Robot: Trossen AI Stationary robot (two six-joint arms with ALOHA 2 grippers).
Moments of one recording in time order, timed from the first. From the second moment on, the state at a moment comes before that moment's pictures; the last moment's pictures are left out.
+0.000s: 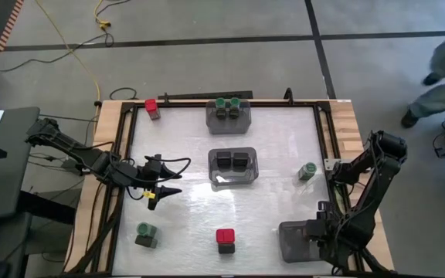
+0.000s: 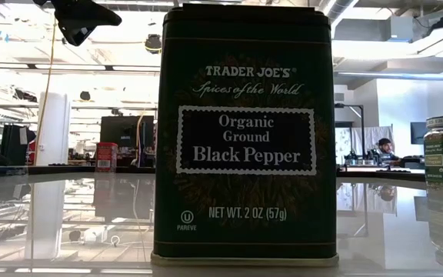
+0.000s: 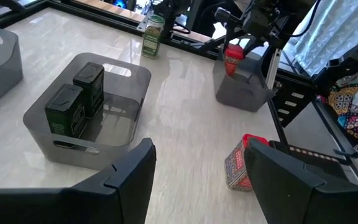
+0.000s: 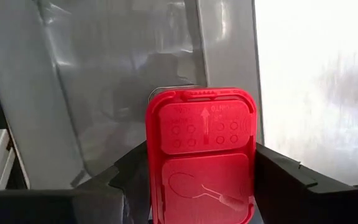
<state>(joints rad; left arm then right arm) -0.47 0.82 0.67 -0.17 -0.43 -0.48 1.11 1.52 1.06 -1.11 0.16 1.20</state>
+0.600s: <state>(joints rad) -0.47 0.82 0.67 -0.17 -0.43 -0.48 1.11 1.52 1.06 -1.06 0.16 1.20</state>
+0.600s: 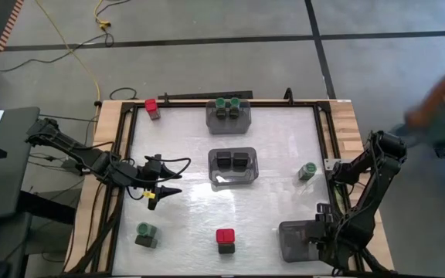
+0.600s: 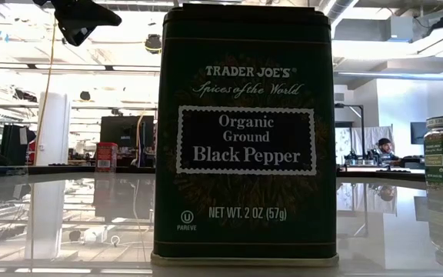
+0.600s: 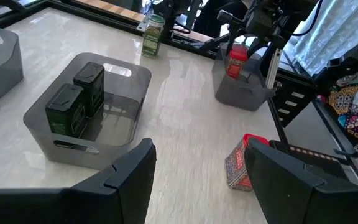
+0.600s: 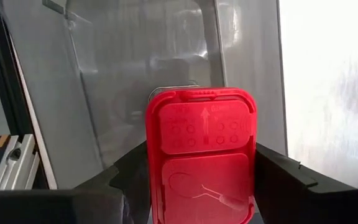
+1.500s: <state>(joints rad) -0.47 0.82 0.67 -0.17 -0.43 -0.45 1.11 1.52 1.06 -1.09 0.19 1.20</state>
